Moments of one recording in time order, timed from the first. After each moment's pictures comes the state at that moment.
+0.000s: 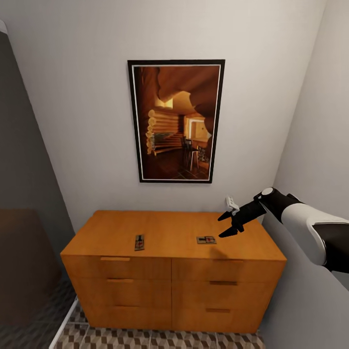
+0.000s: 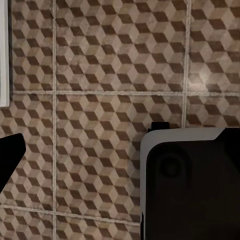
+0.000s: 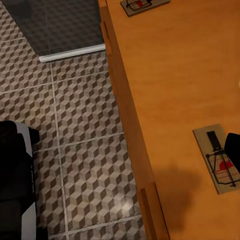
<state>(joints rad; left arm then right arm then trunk) -0.18 0.01 -0.27 0.07 0.20 -0.31 0.16 -1.38 -0.19 0.11 -0.02 0.60 -0.09 1.43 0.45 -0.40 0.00</state>
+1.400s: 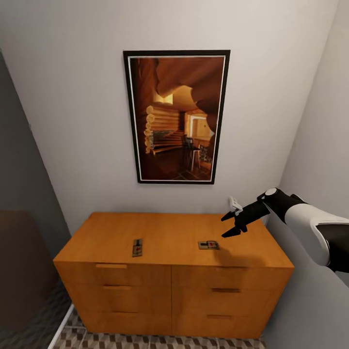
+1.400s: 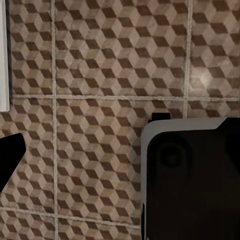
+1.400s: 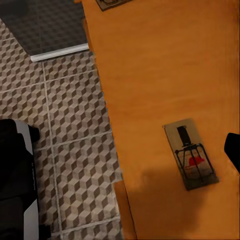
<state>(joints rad) -0.17 0.02 -0.27 0.07 0.20 -0.31 0.16 -1.38 -0.21 0.11 -0.02 0.60 -0.09 1.42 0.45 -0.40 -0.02</state>
